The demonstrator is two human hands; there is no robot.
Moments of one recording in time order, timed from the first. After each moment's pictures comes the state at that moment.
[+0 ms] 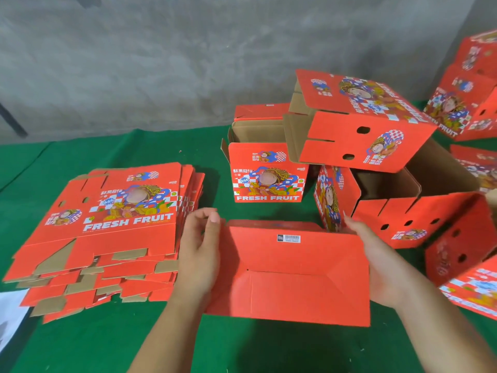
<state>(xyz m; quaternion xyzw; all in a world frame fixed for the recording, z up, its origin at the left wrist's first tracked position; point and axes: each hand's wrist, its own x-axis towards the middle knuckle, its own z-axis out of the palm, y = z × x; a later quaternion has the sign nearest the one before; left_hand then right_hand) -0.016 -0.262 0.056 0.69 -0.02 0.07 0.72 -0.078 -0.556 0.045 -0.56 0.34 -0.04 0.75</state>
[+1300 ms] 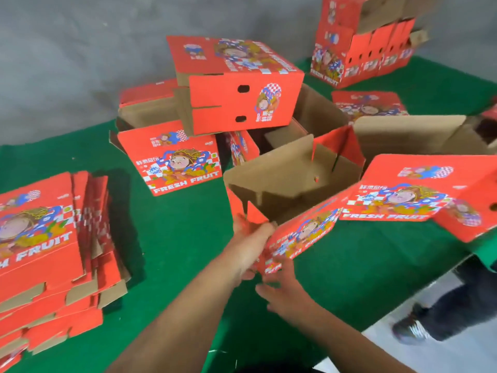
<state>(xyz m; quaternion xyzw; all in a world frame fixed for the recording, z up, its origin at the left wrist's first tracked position) -0.085 -0.434 0.024 0.79 -0.06 -0.43 0.42 -0.202 -0.494 -0.105 -0.66 0.34 0.04 0.67</state>
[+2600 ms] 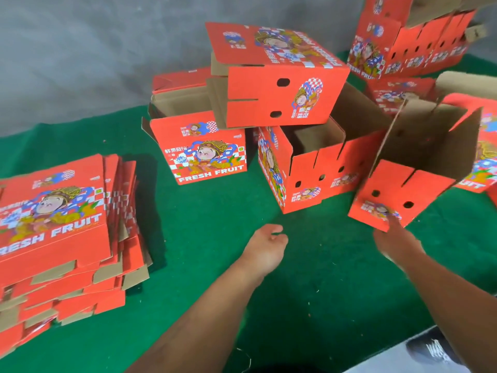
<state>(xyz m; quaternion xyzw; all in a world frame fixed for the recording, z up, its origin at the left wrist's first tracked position) -0.061 -0.432 -0.025 0.79 -0.07 -0.38 0.48 -0.202 -0.722 -0.096 -0.83 0.51 0.05 0.20</state>
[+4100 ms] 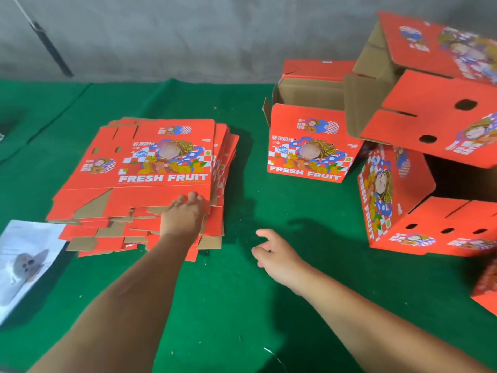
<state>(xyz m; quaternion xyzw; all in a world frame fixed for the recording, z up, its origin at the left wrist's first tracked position) 0.085 -0.145 -0.050 1.00 -0.07 0.00 -0.05 -0.010 -0.378 -0.061 -0.79 0.10 0.25 0.54</state>
